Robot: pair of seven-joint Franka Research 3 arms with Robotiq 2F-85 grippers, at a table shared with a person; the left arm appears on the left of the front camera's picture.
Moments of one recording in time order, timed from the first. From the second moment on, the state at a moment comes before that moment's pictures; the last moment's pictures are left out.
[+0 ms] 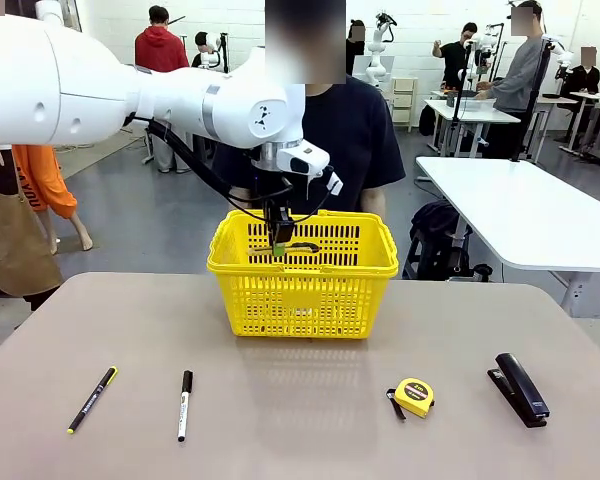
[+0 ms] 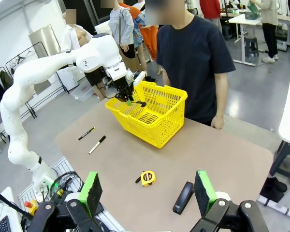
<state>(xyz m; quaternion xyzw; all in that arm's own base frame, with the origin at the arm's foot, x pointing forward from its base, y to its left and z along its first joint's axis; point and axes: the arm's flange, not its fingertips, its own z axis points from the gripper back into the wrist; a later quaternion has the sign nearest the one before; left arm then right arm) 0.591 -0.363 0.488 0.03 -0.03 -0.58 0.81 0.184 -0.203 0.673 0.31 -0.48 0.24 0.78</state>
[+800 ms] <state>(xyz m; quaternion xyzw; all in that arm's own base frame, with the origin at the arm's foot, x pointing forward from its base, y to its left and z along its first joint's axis) 0.607 -0.369 0.435 0.01 -0.02 -0.58 0.81 0.184 -0.203 0.673 0.31 -0.48 0.24 0.78</state>
